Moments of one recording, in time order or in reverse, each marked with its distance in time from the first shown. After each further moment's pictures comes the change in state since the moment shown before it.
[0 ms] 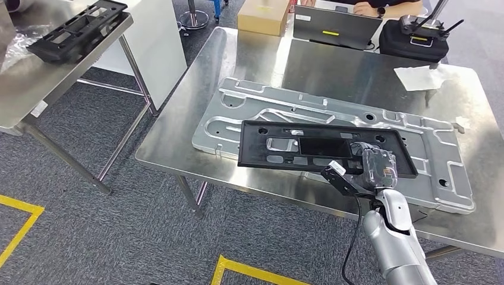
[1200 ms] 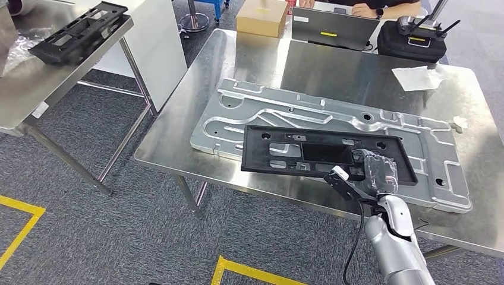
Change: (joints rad) left arm -0.002 0.000 -0.014 0.000 0.027 0.000 -0.017; right arm 0.024 0.003 -0.031 0.026 -0.036 0.023 -0.017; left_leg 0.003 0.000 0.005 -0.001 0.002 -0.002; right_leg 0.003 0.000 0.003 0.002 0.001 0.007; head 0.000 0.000
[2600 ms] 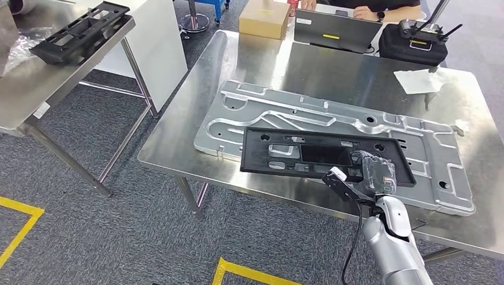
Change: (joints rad) left arm 0.000 0.000 -0.024 0.000 0.004 -0.035 0.023; right arm -0.002 0.007 0.002 0.016 0.026 -0.009 0.007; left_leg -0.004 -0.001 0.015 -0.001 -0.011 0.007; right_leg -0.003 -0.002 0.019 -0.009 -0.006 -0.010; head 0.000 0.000
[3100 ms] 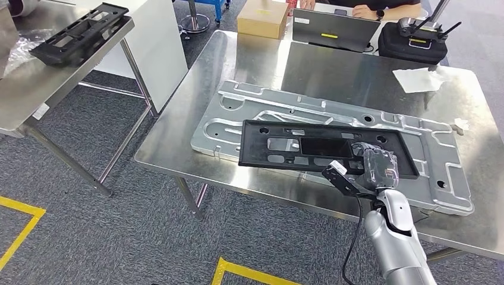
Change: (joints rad) left arm 0.001 -0.001 -0.003 0.000 0.020 0.004 -0.004; right arm -0.009 -0.004 0.007 -0.077 0.028 0.025 0.019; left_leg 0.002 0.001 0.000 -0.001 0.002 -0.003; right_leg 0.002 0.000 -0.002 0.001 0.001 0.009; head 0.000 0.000
